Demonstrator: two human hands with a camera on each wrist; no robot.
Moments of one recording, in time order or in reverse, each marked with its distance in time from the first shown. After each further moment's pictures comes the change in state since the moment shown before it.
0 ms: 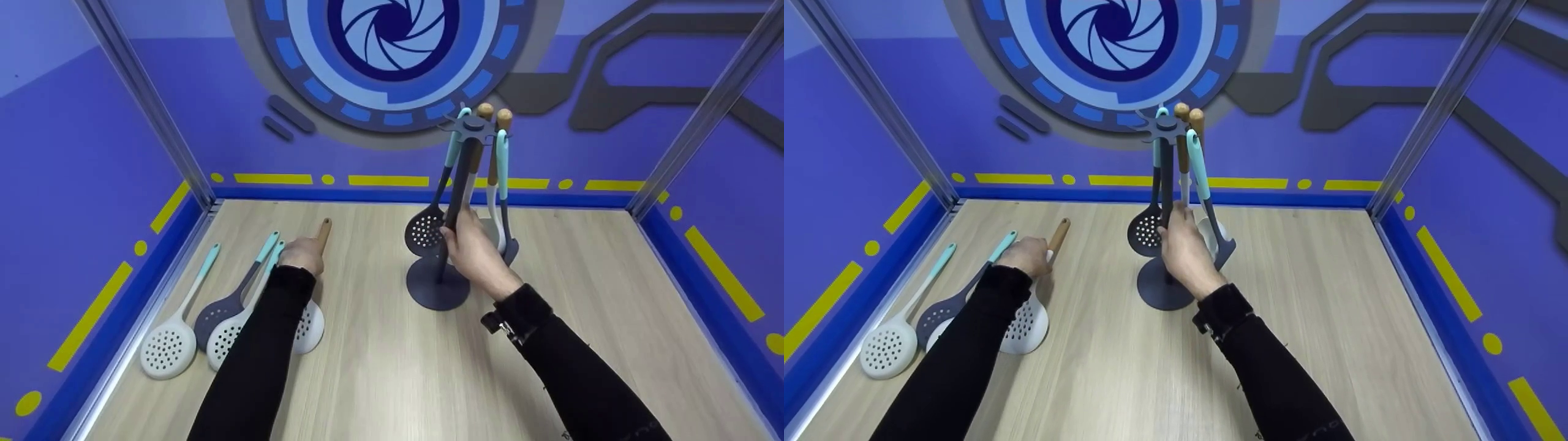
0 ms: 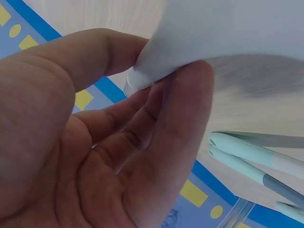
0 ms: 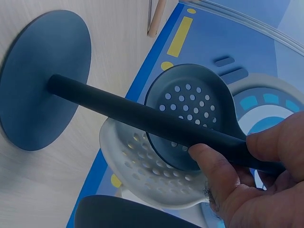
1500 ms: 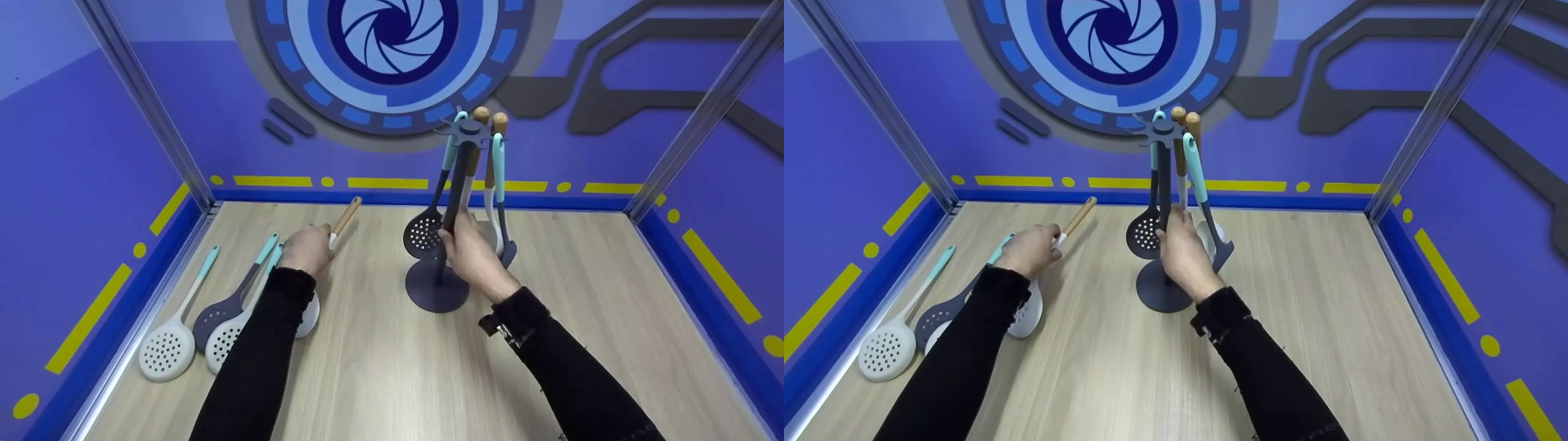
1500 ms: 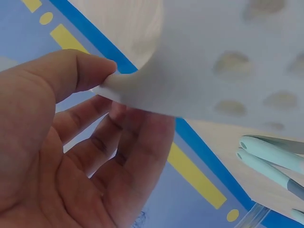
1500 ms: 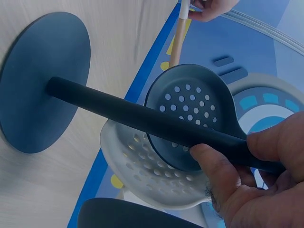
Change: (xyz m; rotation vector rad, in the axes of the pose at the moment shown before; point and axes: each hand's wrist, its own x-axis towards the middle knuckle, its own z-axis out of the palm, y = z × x) left_hand 0.003 0.011 -0.009 0.016 0.264 0.160; right_hand 0.000 0.001 0.001 -0.009 0.003 -0.017
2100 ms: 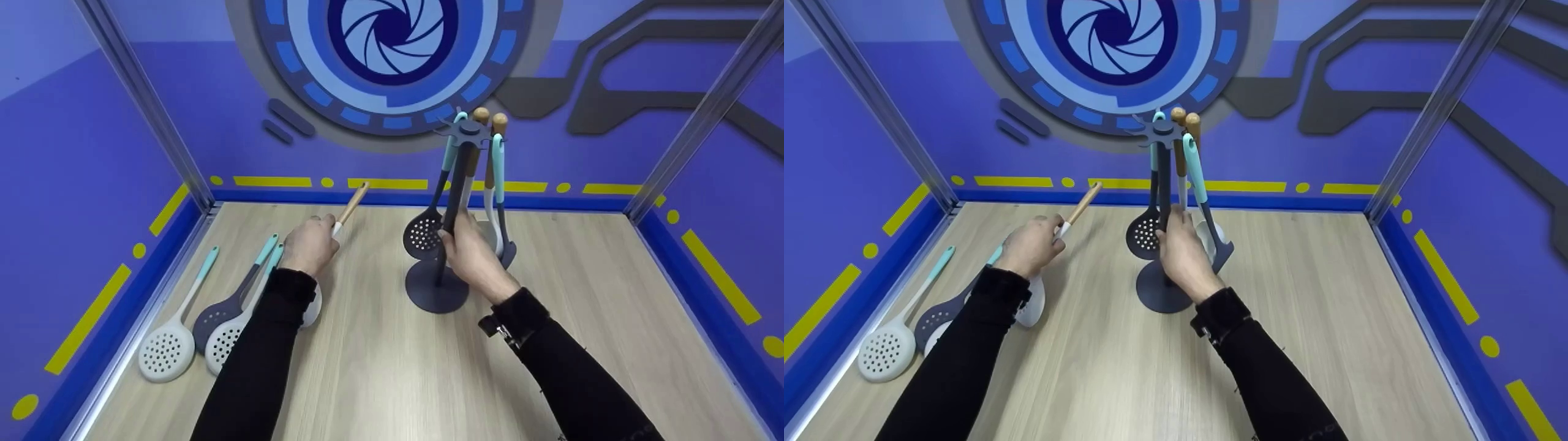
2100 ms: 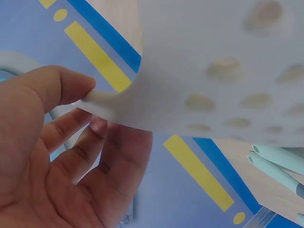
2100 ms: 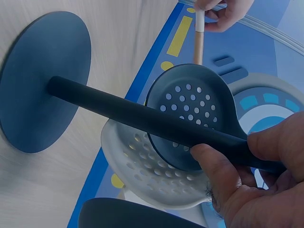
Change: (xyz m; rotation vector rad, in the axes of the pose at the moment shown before) left_hand 0.004 0.009 -0.005 -0.048 0.134 -0.015; right_hand 0.000 0.000 0.000 0.000 -0.002 0.016
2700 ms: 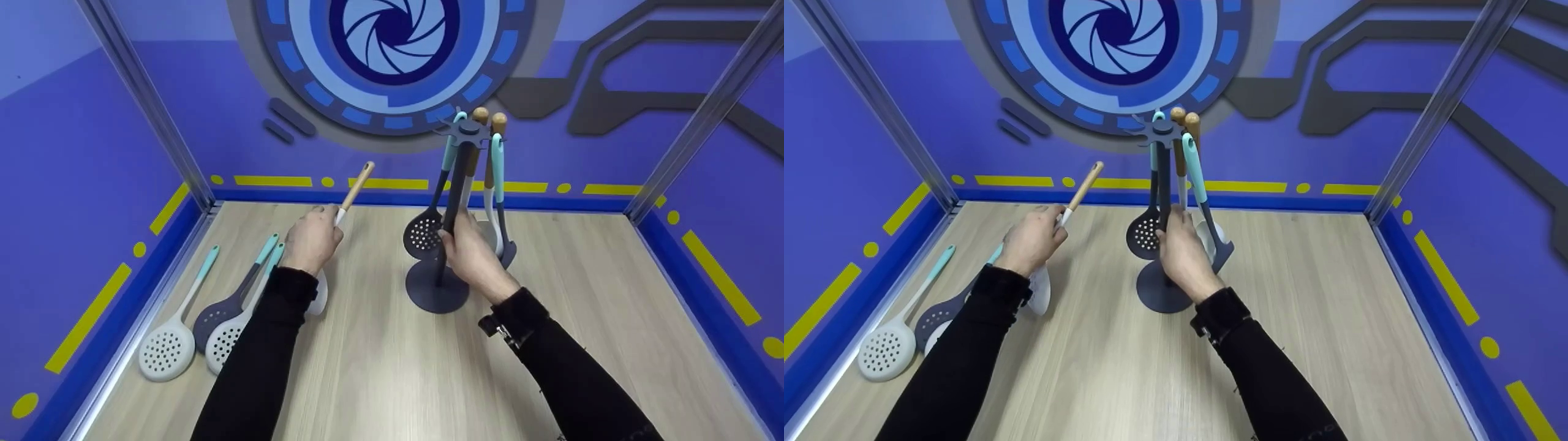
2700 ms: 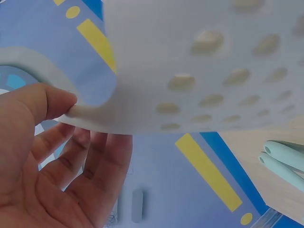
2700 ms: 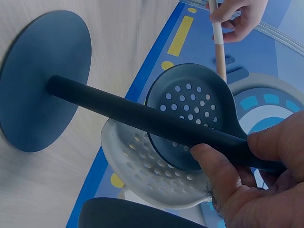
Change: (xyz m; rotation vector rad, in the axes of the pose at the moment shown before) left_hand 0.002 0.004 -0.006 -0.083 0.172 0.051; right_hand 0.000 -0.002 0.000 -0.010 -0.006 -0.002
